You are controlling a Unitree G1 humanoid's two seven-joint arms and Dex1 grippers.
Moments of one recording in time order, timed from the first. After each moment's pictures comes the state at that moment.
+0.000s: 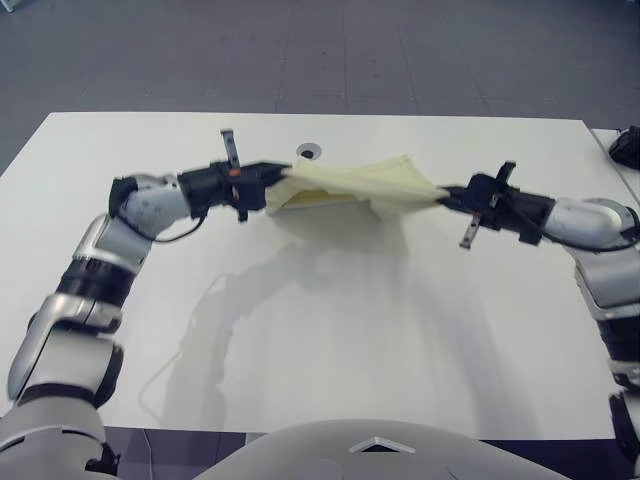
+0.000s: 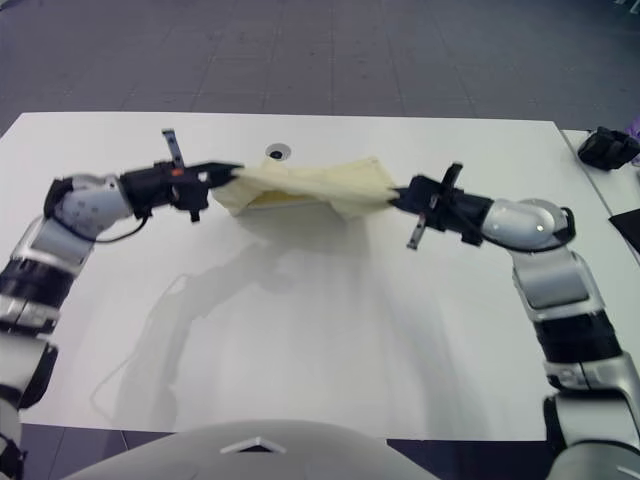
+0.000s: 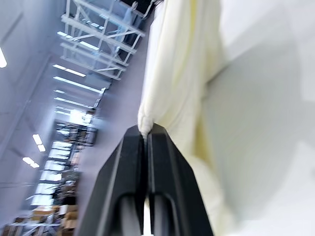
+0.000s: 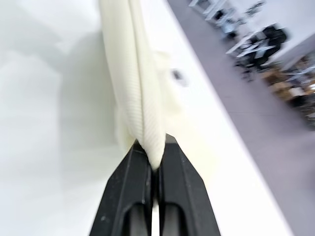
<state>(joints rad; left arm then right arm) -0.50 0.82 -0.36 0.28 0.02 -0.68 -0.71 -0.24 -0.91 0.11 -0.16 0.22 0.11 0.93</state>
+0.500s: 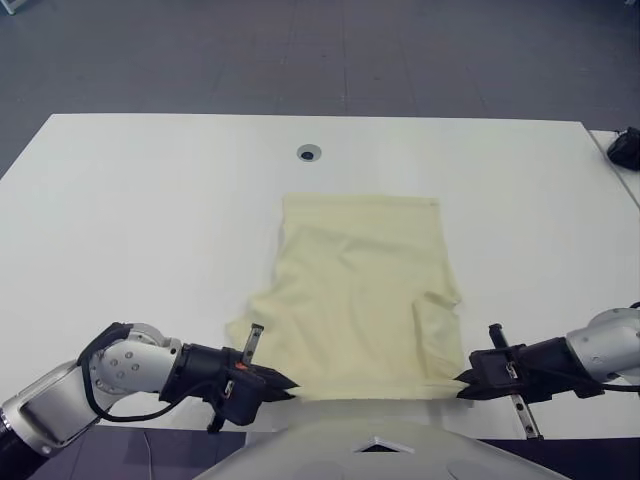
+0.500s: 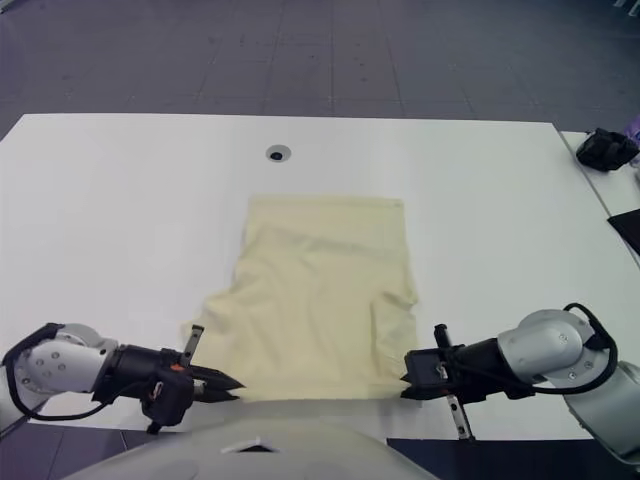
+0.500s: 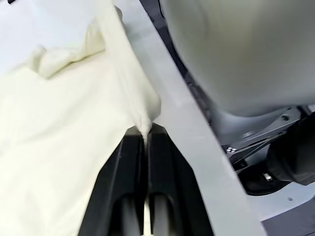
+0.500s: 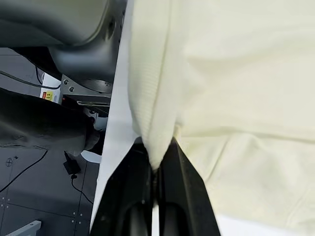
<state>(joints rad) 0.26 1.23 -0.37 -0.62 -0.26 -0.24 -0.97 0.44 -1.26 -0.05 -0.74 0.30 0.37 1.26</state>
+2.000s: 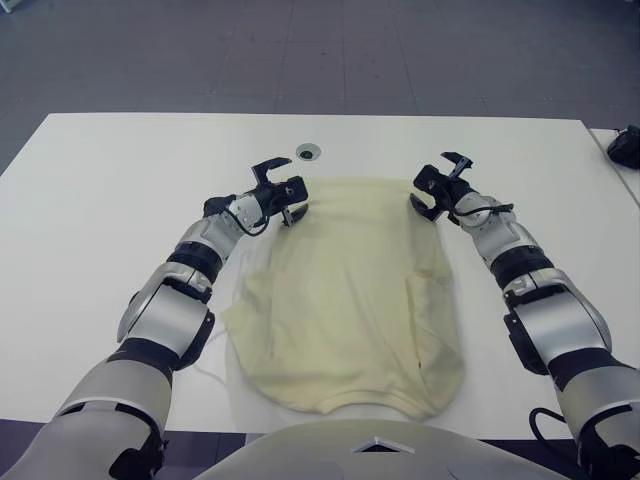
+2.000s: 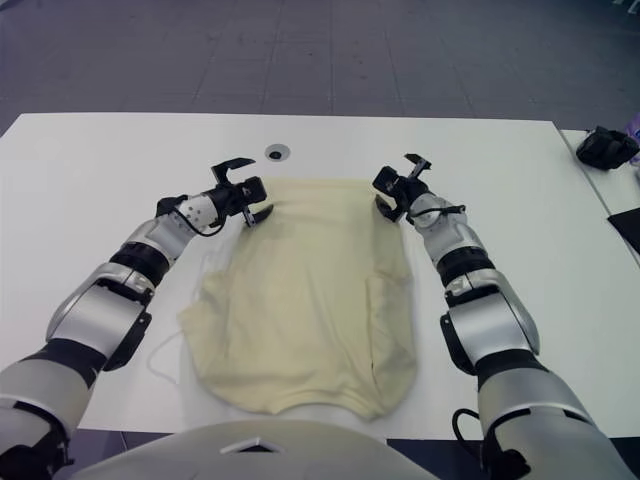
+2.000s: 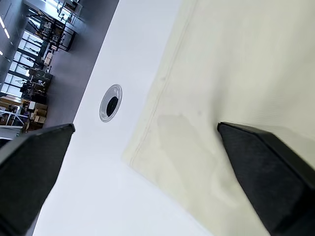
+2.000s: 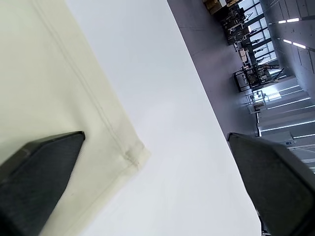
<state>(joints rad) -0.89 0.32 -0.47 1.15 0.38 -0.34 -0.32 -0.86 -0.41 0.36 1.14 -0.38 -0.11 0.18</state>
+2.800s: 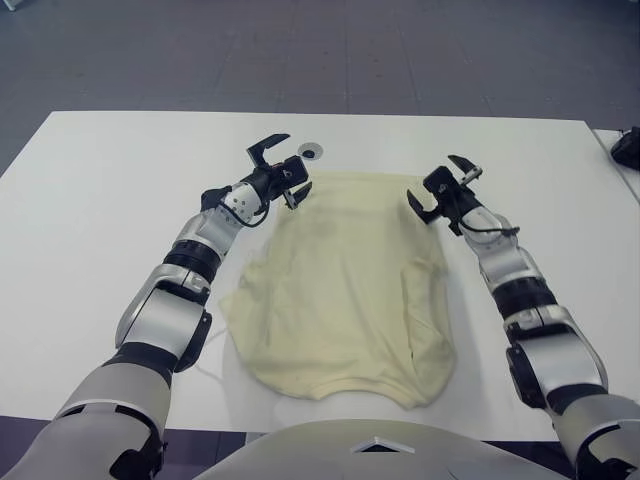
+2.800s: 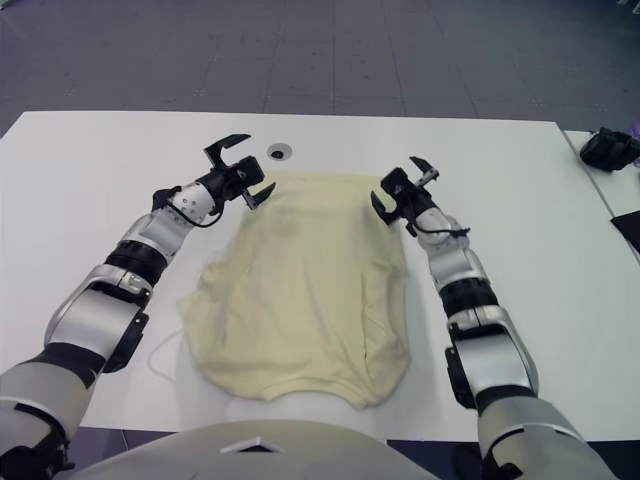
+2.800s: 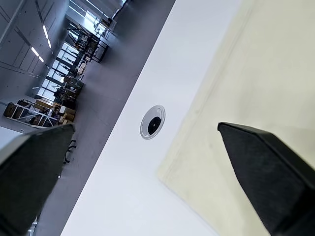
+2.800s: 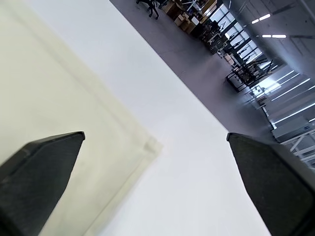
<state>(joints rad) -0.77 0.37 -0.35 0.85 0.34 -0.36 -0.30 -0.46 -0.44 0.13 0.57 -0.19 -0.07 0.24</state>
